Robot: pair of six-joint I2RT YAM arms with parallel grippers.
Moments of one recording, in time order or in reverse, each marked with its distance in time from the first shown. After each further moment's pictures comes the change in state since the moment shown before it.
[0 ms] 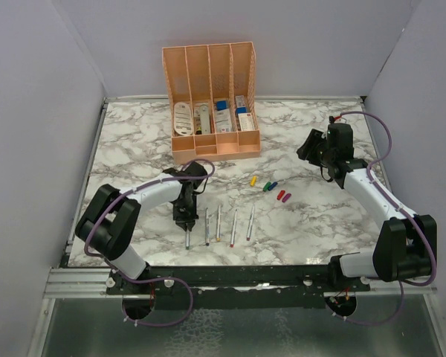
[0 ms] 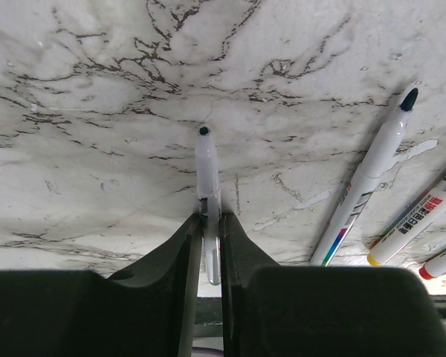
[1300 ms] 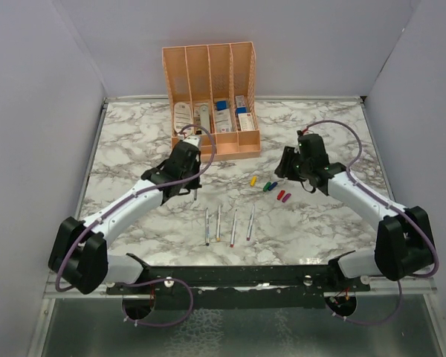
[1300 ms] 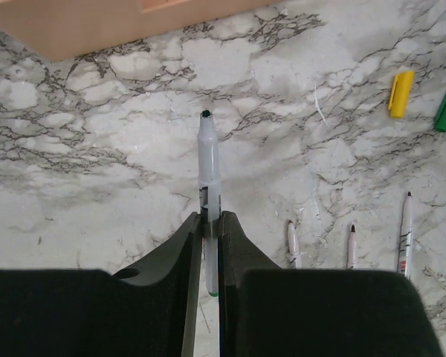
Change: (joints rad) left arm 0.004 -0.267 0.066 0.393 -0.166 0.254; right arm 0.208 0.019 -0.030 -0.097 0.006 0.018
